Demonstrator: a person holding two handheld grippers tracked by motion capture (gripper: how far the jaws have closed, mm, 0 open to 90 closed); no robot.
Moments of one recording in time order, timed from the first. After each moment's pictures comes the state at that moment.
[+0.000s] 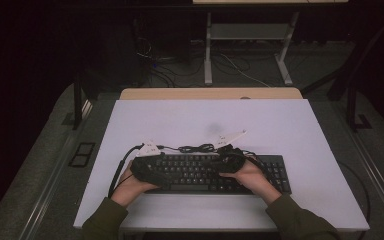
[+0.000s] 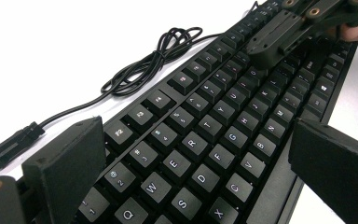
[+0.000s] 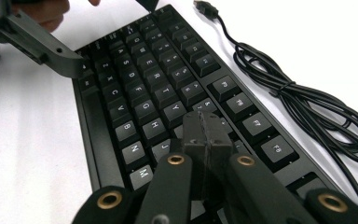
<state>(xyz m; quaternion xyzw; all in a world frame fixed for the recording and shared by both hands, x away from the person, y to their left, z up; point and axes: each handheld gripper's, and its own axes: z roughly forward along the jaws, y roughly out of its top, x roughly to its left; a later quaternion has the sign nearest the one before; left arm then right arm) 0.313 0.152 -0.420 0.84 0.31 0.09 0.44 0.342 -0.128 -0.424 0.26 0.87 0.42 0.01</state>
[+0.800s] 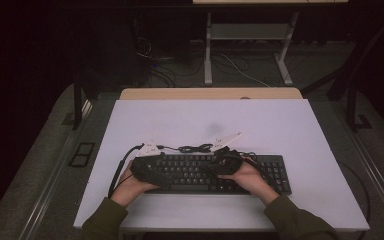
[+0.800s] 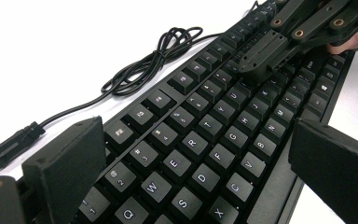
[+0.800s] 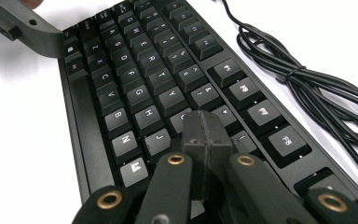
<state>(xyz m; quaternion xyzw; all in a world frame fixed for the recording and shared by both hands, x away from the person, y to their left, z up) 0.313 0.152 -0.420 0.84 0.31 0.09 0.44 0.343 -0.122 -0.434 0.26 0.88 0.40 0.01</state>
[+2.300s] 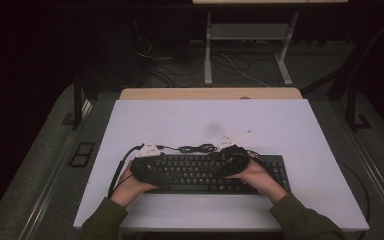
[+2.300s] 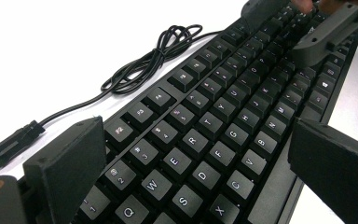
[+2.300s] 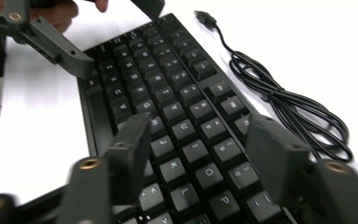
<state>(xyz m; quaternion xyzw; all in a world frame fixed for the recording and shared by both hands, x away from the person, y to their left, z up) 0.313 0.152 -0.422 0.84 0.31 0.09 0.44 0.338 -0.140 -0.417 0.25 0.86 0.44 0.03</state>
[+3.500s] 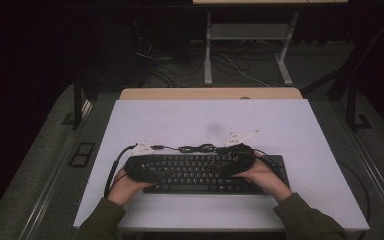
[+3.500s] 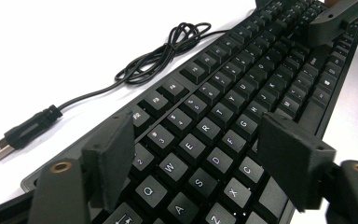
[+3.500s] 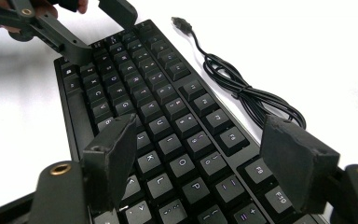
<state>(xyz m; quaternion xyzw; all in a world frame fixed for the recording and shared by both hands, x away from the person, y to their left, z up) 0.316 0.169 -0.425 0.83 0.32 0.07 0.45 0.338 -0.153 -0.413 0.27 0.85 0.44 0.05</state>
